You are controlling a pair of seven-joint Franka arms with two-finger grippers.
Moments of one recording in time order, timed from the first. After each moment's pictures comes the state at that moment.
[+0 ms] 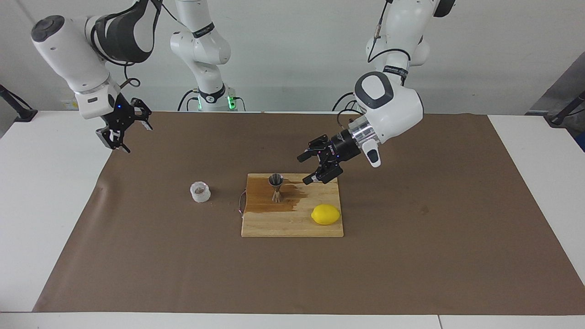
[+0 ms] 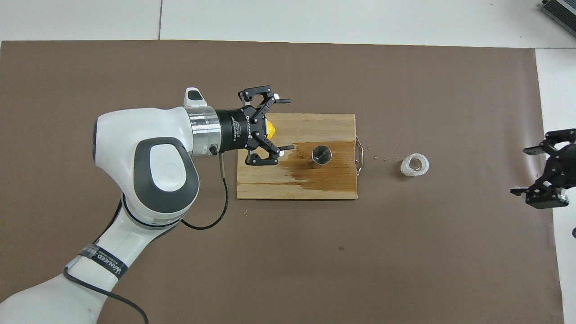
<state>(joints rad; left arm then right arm) -0.23 0.20 -0.28 -1.85 -1.14 2.37 -1.12 -0.33 -0.09 0.10 -2.00 0.20 1.89 -1.47</state>
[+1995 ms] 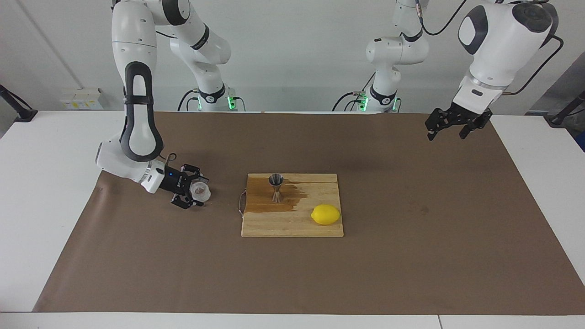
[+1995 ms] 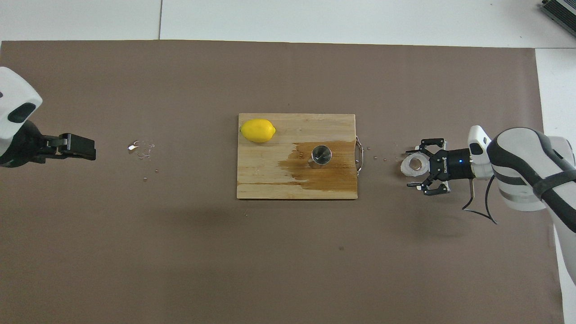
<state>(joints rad) -0.12 -0.08 0.05 -1.76 -0.01 1.69 -0.08 -0.28 0.38 0.11 -2.07 0.88 2.06 -2.27</state>
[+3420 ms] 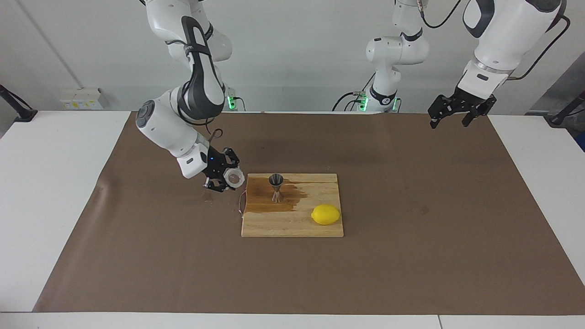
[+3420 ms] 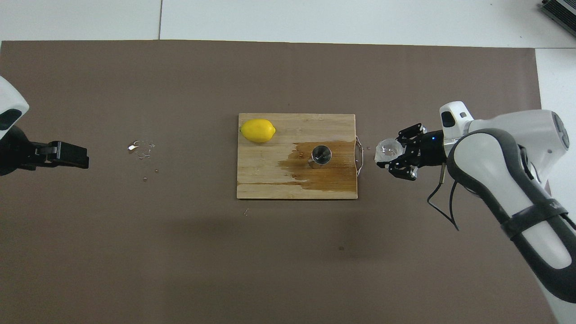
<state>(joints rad) -0.08 -0.10 -0.01 -1.73 -0.01 1.61 -0.11 0.10 0.16 0.11 -2.02 0.52 2.21 -1.16</state>
